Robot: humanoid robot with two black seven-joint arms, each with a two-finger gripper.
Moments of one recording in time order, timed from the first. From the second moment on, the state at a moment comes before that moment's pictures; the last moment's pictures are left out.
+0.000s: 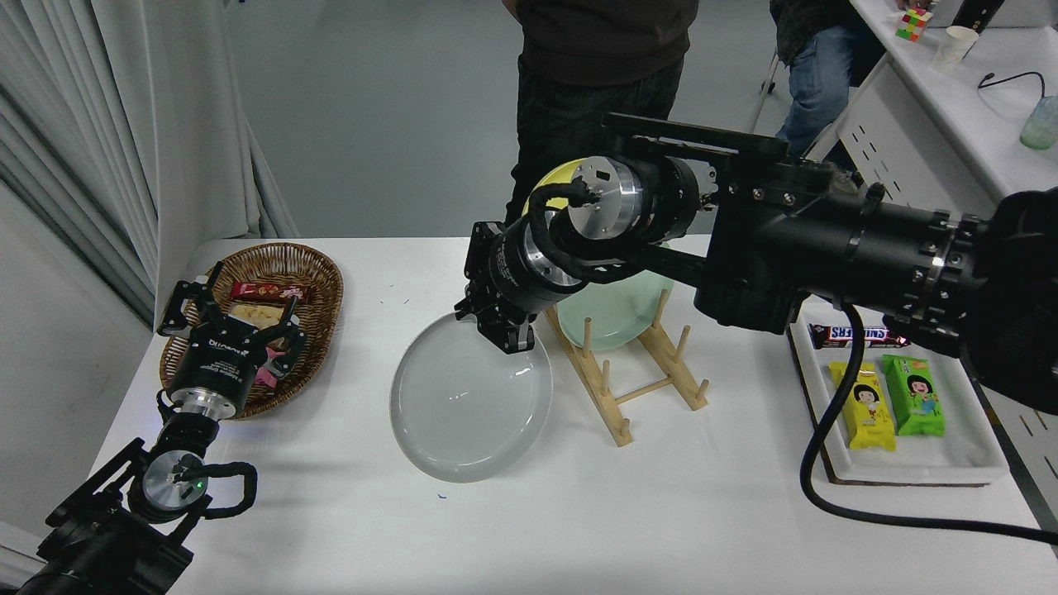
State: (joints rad) left arm -0.40 0.28 -1.19 -0.64 0.14 -0.56 -0.39; right arm 1.56 -0.01 -0.01 0.93 0.65 -0.47 -0.65
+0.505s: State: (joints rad) left arm -0.40 0.28 -1.19 -0.64 0.14 -0.56 -0.39; right arm 1.49 0.00 -0.01 0.87 0.65 -0.56 -0.72
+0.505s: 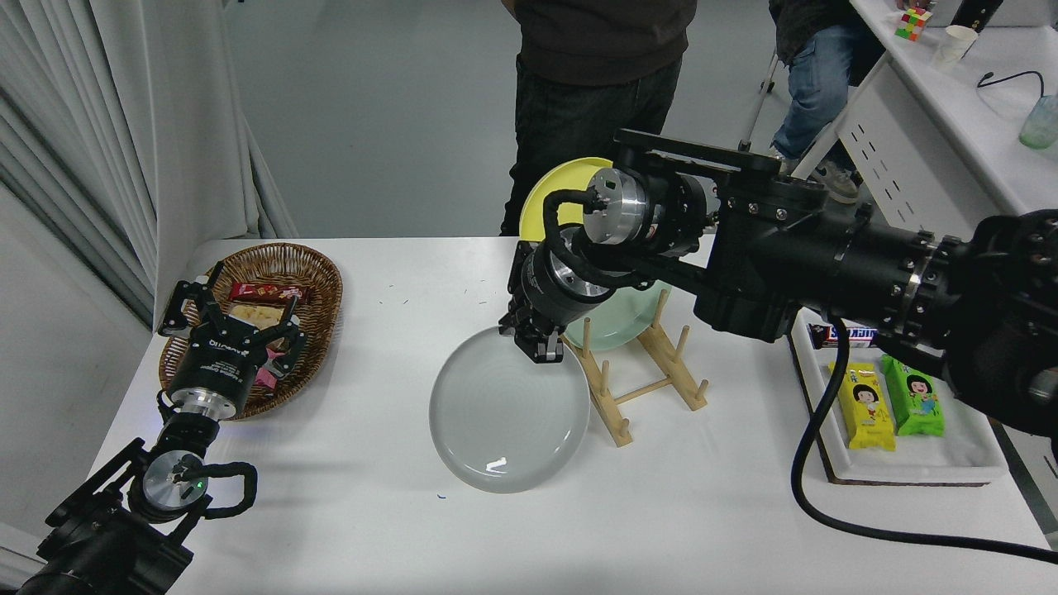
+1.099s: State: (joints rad) left arm -0.40 0.28 -1.19 -0.64 0.14 -0.56 -0.39; right arm 1.37 0.00 0.00 0.83 0.66 -0.53 -0.74
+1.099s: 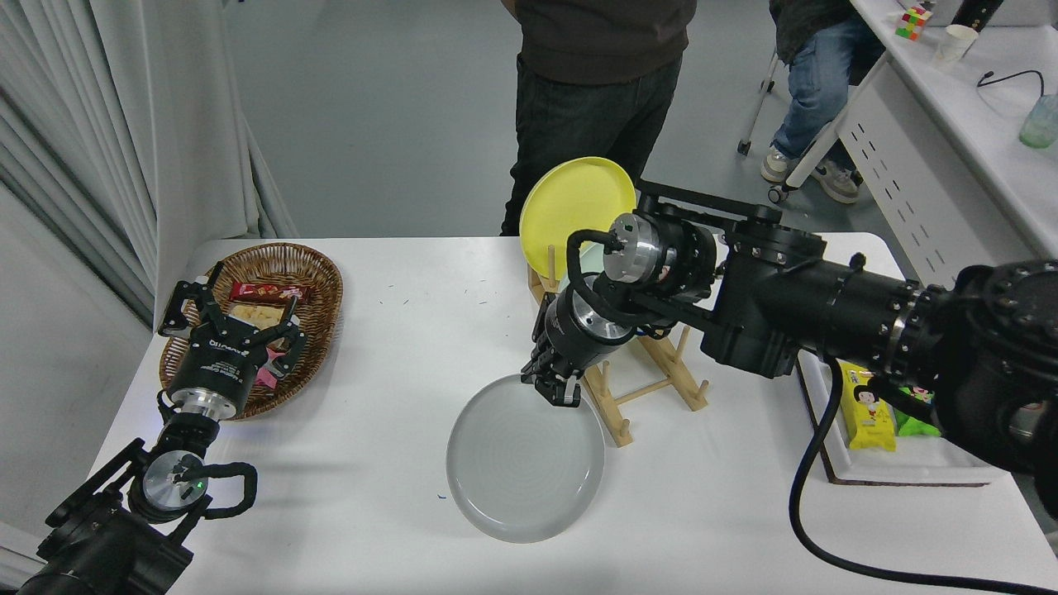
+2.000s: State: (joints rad) left arm -0.40 0.28 -1.19 -0.64 0.14 -0.56 -0.39; right arm 1.23 0.00 0.05 0.78 0.66 -0.40 -0.71
